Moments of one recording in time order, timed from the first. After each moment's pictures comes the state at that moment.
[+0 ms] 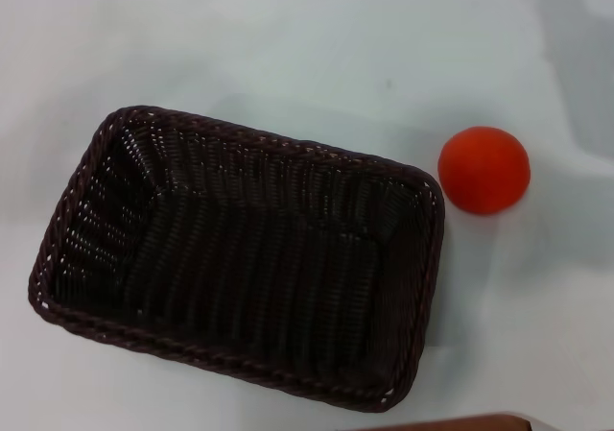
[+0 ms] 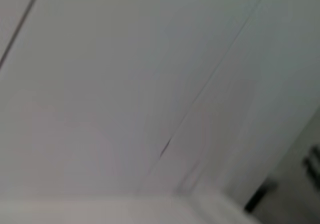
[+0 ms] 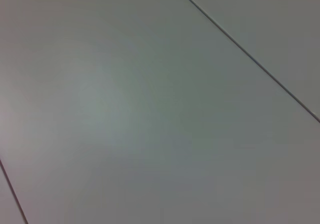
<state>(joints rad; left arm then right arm) -0.25 -1.96 -2.52 -1.16 1.73 -1.72 1.05 0.57 2.09 2.46 0.12 -0.42 1.40 0.83</state>
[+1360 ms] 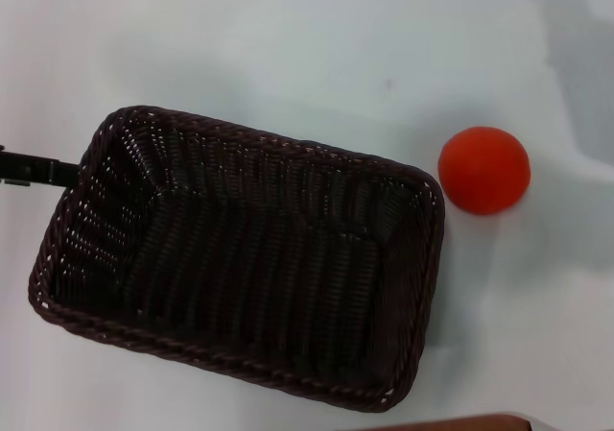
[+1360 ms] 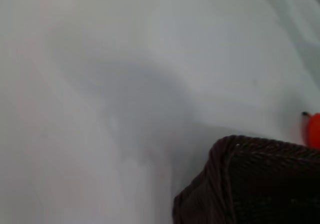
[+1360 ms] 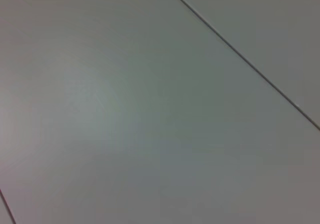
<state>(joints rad) -0.48 -2.07 -2.45 -1.38 2.46 -1.89 0.68 0.57 2.09 2.47 0.11 -0.42 1.39 0.84</state>
